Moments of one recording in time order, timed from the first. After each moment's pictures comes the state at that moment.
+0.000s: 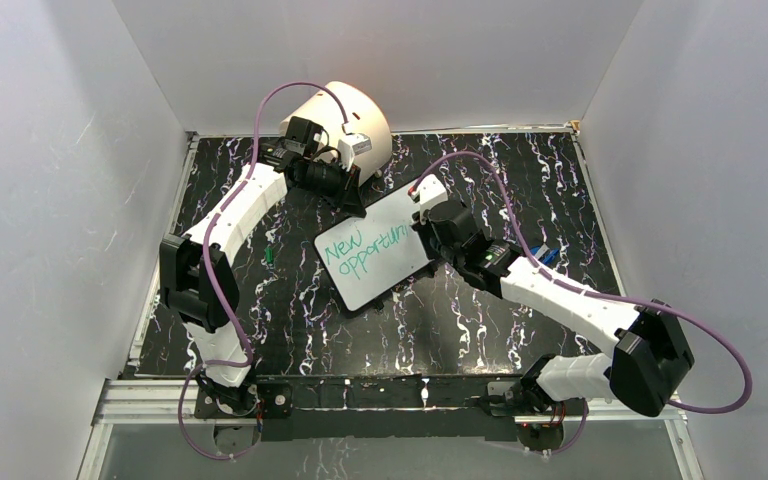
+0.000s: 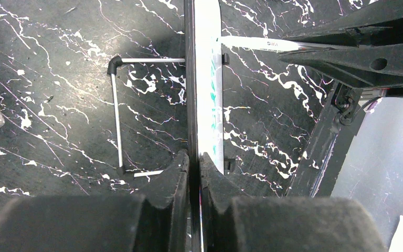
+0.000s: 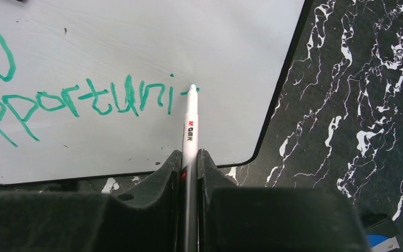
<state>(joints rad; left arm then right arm) -0.38 1.80 1.63 -0.84 0.74 0.24 0.81 1.27 0.92 -0.20 0.30 0.04</state>
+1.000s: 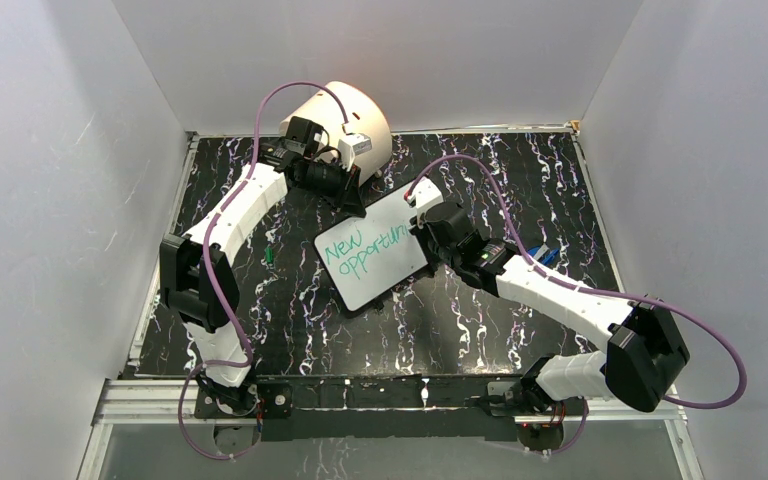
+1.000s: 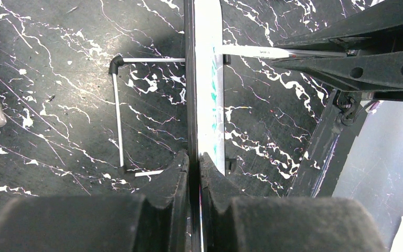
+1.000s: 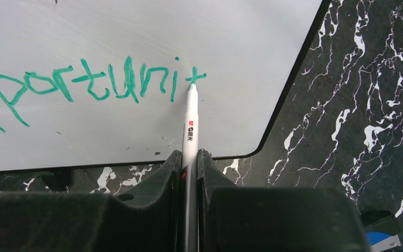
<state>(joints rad) -0.38 1.80 1.63 -0.84 0.73 0.24 0.81 1.30 0.92 -0.22 0.28 0.03</state>
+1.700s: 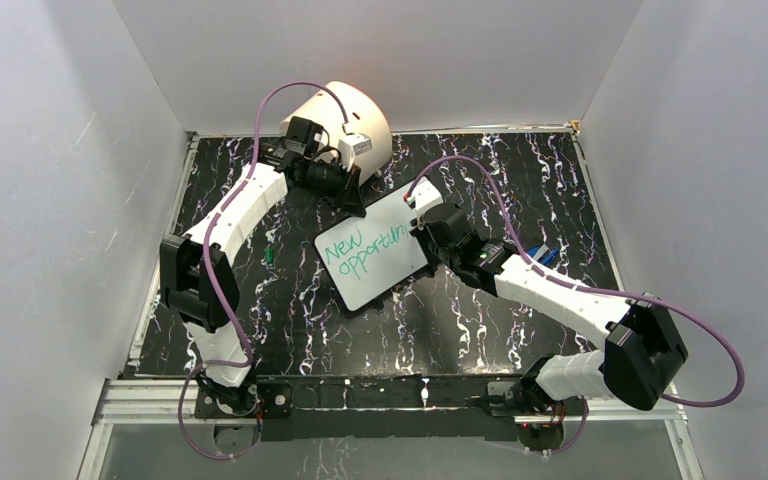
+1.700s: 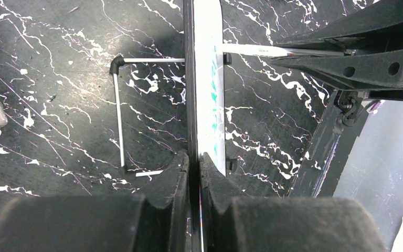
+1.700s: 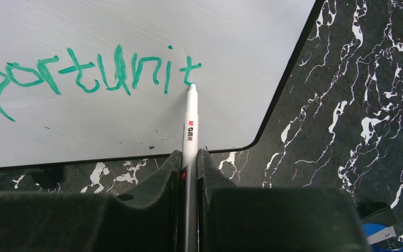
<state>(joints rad) -0.38 1.80 1.64 -0.84 0.73 0.24 0.81 1.31 0.92 -0.25 0.29 0.03</state>
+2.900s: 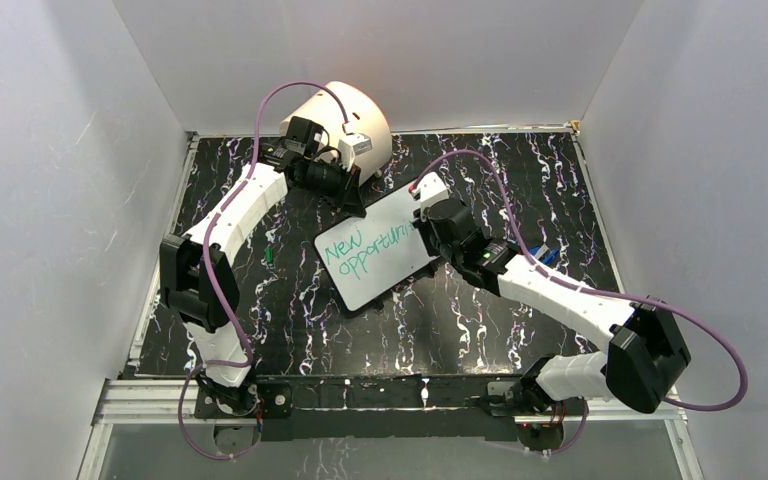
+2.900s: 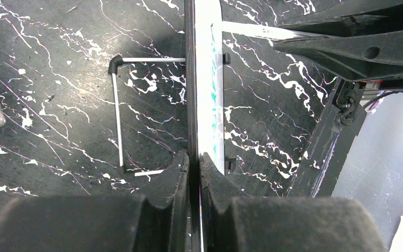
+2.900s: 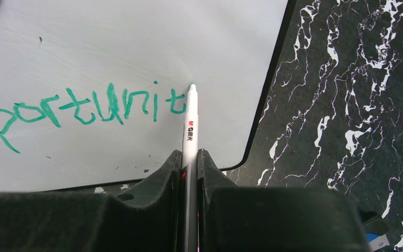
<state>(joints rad) -0.38 1.80 1.64 -0.84 0.73 0.24 0.80 1.29 0.92 -0.17 0.33 0.03</state>
